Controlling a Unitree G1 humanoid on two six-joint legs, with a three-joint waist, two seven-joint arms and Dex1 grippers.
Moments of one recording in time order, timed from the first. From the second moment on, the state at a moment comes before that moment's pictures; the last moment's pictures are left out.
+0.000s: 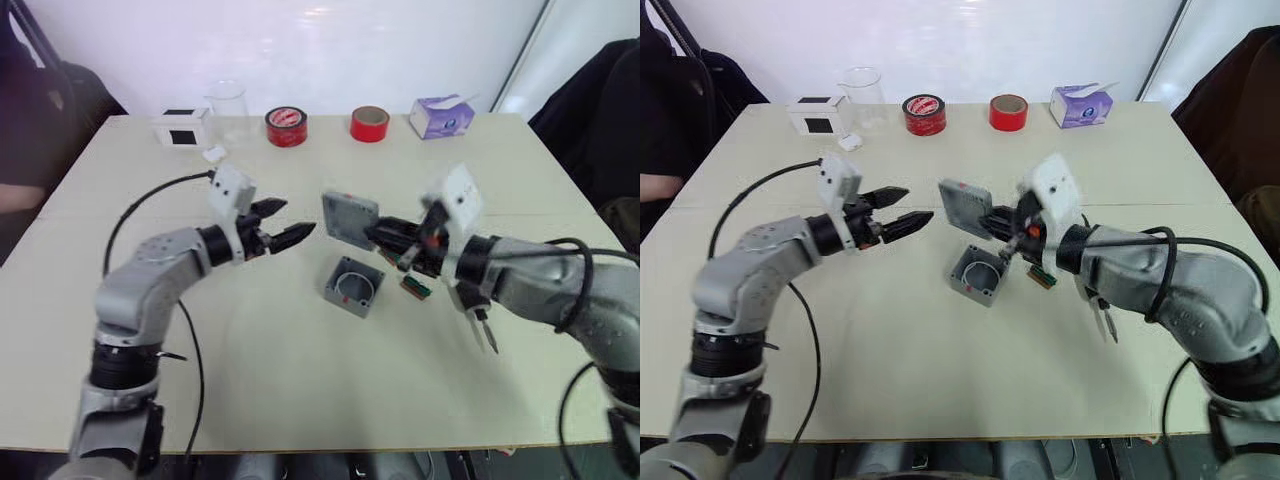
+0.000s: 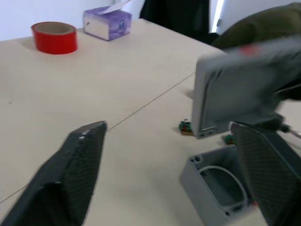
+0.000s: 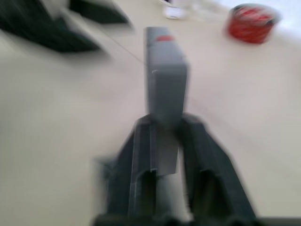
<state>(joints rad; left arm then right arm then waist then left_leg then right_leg) -0.55 0.54 0.12 -0.27 -0.60 0.86 -0.77 -0.47 -1.02 0.24 -0.61 0.75 0.67 0.24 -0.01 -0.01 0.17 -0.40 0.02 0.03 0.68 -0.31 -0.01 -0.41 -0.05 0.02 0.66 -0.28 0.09</state>
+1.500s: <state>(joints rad) -0.56 0.81 -0.06 -0.08 -0.52 0.62 -1.27 -0.36 -0.88 0.33 0.12 -0.89 -0.81 -0.11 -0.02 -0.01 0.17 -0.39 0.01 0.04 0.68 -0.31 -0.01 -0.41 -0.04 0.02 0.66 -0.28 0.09</state>
